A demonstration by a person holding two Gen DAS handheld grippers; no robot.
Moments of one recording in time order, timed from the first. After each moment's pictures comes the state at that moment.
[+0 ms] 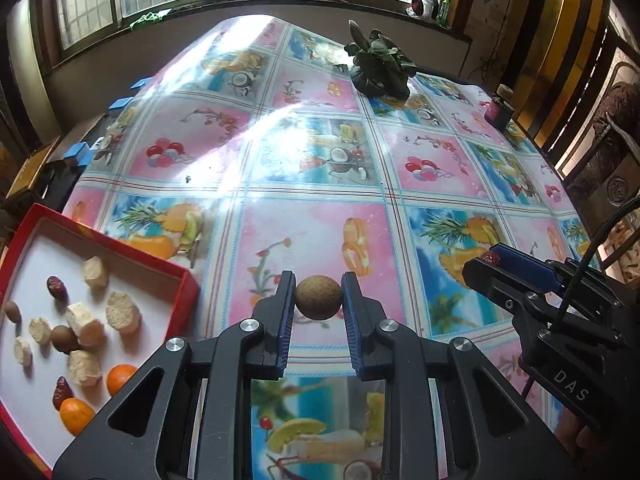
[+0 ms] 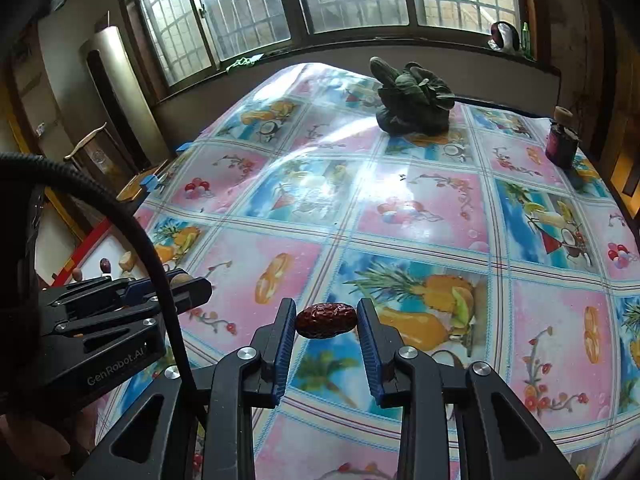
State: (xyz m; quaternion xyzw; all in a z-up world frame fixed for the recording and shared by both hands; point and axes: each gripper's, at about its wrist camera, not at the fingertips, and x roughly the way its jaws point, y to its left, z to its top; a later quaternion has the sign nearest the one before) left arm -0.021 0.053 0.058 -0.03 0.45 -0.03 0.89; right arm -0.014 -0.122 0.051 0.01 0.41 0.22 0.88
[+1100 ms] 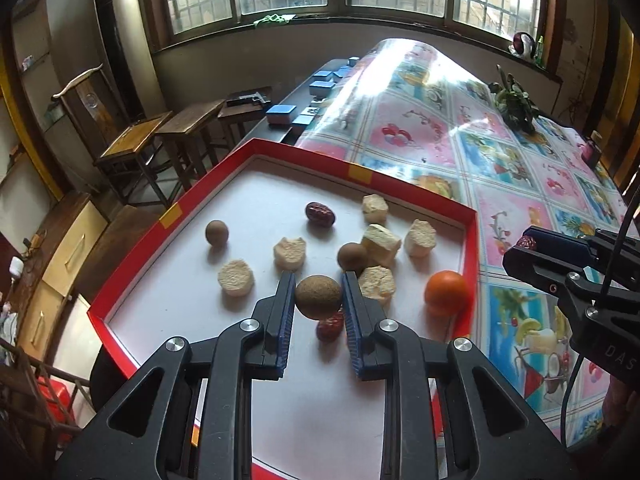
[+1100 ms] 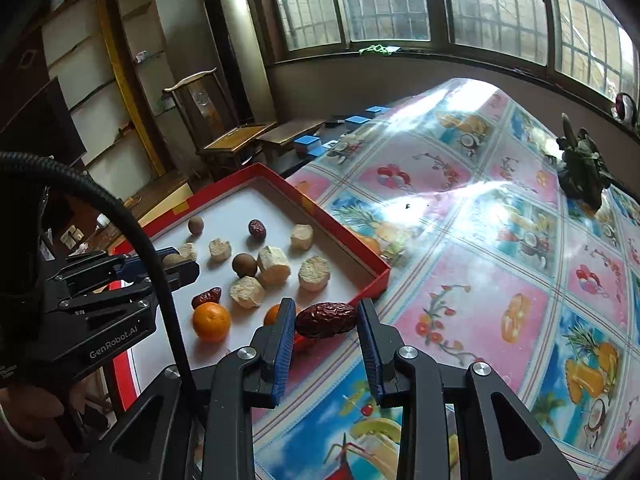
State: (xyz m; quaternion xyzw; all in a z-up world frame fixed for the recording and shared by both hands) left arm -0.132 0.227 0.067 -0.03 0.42 0.14 0.90; right arm -0.073 0.054 0.070 -0.07 0.38 0.38 0.84
